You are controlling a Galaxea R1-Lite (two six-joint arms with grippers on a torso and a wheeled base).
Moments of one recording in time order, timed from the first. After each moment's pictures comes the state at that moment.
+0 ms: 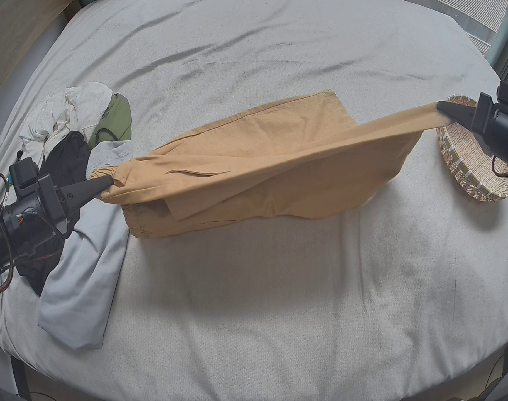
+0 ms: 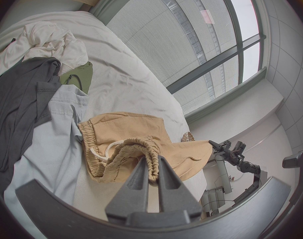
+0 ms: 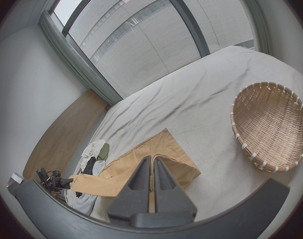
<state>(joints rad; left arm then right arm) -0.06 1.34 -0.55 -0.76 -0.64 -0.63 0.21 1.32 -1.03 -0.29 0.21 0.40</state>
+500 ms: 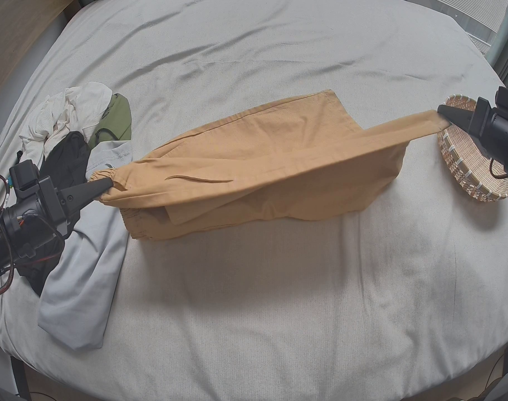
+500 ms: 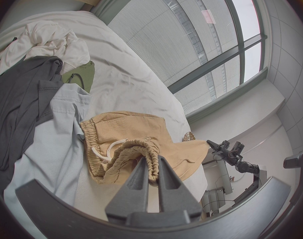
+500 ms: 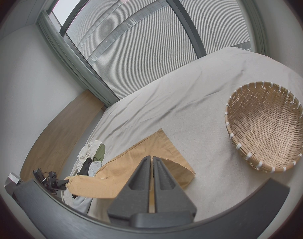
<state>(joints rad) -0.05 1.35 -0.55 -0.76 -0.63 -0.63 0.19 1.40 -1.02 -0.39 0.22 0.40</state>
